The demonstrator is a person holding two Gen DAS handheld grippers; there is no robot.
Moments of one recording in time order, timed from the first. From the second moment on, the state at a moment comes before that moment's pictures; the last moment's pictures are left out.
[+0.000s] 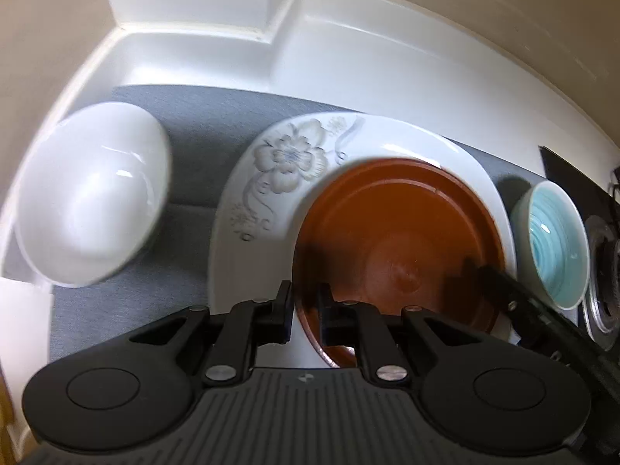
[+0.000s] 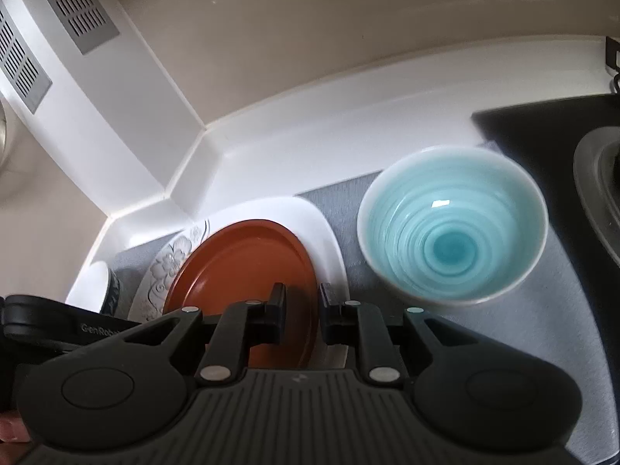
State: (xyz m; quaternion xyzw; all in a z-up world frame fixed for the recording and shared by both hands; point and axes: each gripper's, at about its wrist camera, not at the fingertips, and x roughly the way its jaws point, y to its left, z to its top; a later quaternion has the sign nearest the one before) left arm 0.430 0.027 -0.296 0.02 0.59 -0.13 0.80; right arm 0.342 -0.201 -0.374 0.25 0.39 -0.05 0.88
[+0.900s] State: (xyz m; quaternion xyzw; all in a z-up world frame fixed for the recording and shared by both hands) left arm 0.340 0.070 -0.216 0.02 0.50 -0.04 0.87; right arm 0.242 -0.177 -0.292 0.11 0.36 0.00 0.93
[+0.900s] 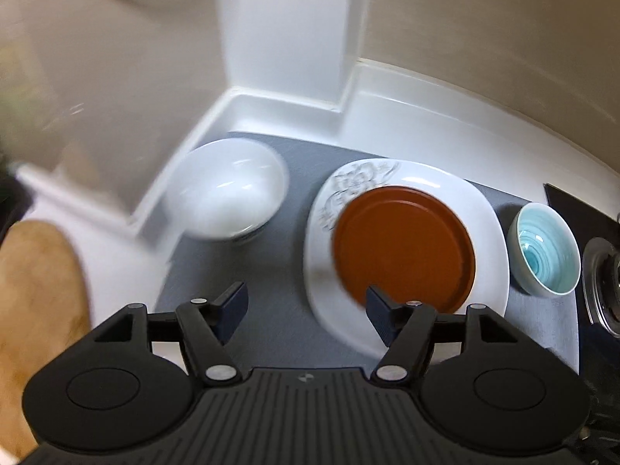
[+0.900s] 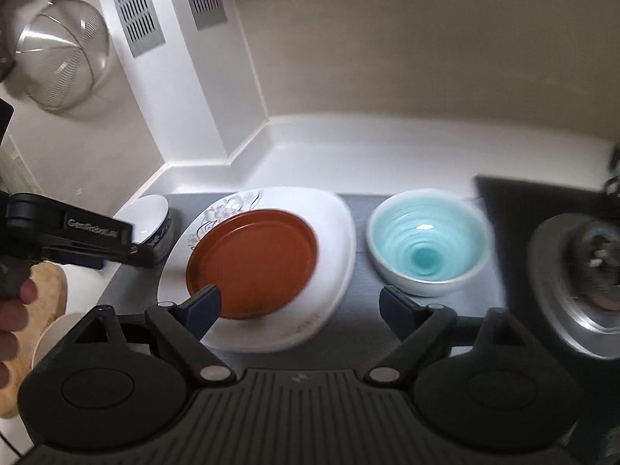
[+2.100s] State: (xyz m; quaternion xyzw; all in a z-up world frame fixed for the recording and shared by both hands) left arm 0.362 0.259 -0.225 -0.16 0.42 -0.05 0.89; right arm 0.312 -0.083 -0.228 0.04 0.33 0.13 0.94
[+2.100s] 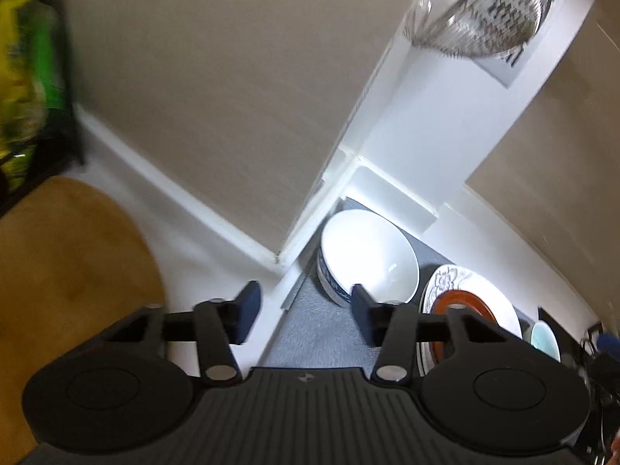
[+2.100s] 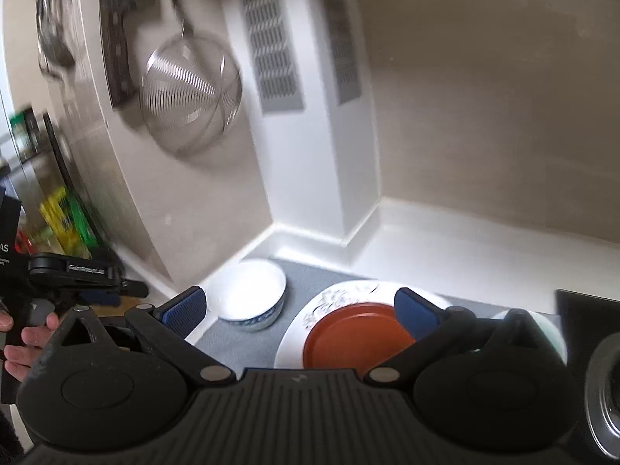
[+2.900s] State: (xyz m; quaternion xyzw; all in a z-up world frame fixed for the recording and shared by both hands) left arm 0.449 0.243 -0.290 -0.17 0.49 -0.13 0.84; right arm 0.453 -0.002 -0.318 -0.01 0.45 0.15 0.88
